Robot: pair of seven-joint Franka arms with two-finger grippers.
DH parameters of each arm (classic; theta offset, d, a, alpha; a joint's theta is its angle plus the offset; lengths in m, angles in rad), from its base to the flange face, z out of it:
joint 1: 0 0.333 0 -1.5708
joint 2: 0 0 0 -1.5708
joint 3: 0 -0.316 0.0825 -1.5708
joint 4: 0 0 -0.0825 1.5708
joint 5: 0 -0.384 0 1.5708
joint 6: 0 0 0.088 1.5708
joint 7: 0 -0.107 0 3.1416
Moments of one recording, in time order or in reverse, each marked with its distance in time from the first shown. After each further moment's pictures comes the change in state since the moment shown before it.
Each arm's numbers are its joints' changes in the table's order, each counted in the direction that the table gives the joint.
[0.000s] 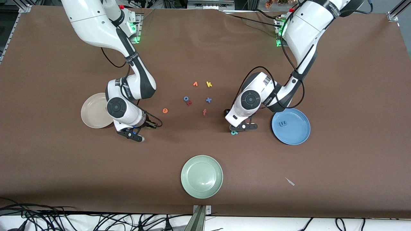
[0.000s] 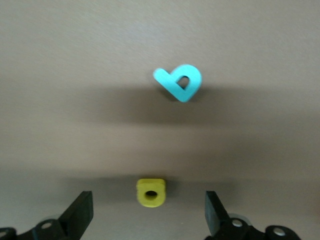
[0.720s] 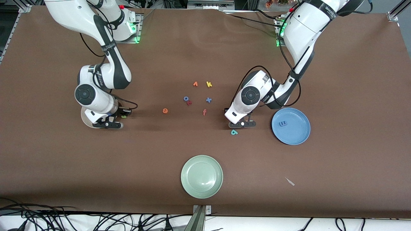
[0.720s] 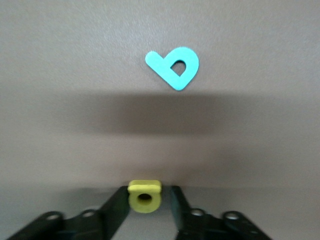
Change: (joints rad) left arm 0.005 -0.017 -0.002 -0.075 0.000 -0.100 0.005; right arm -0.005 -0.214 0.160 -0.359 0.034 -0.110 0.457
